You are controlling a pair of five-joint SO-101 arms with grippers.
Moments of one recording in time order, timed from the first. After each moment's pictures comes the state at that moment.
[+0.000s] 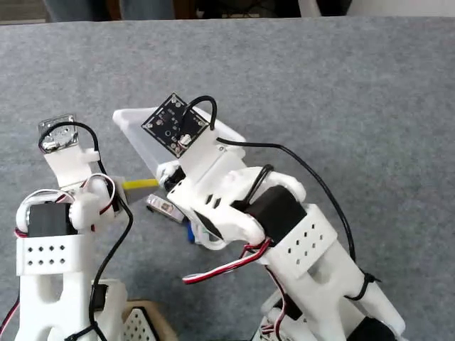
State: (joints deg) left arm -9.1 -56.1 45.9 81.6 11.5; right arm -42.7 -37.5 20.9 73.5 7.6
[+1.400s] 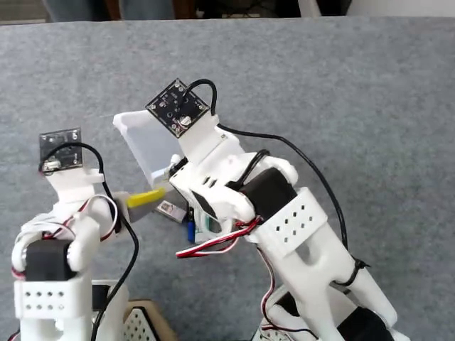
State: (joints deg) left arm -6.1 -71.2 50.3 83.5 7.7; right arm -38.7 -31.7 19.2 72.0 7.6
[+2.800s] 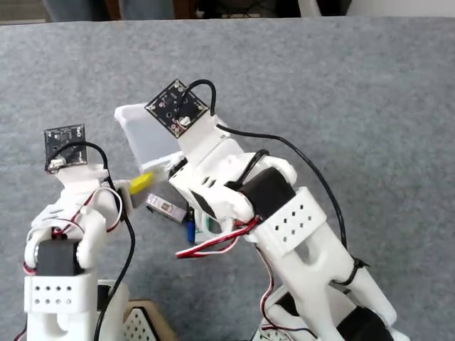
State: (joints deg) left arm -5.5 -71.4 58.2 68.0 7.7; right arm -38.7 -31.6 19.2 72.1 7.6
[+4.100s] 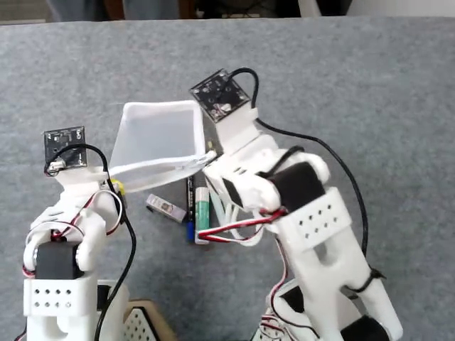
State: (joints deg) left arm -5.4 -71.6 57.5 70.1 7.7; right arm -27.9 -35.5 19.2 79.5 7.6
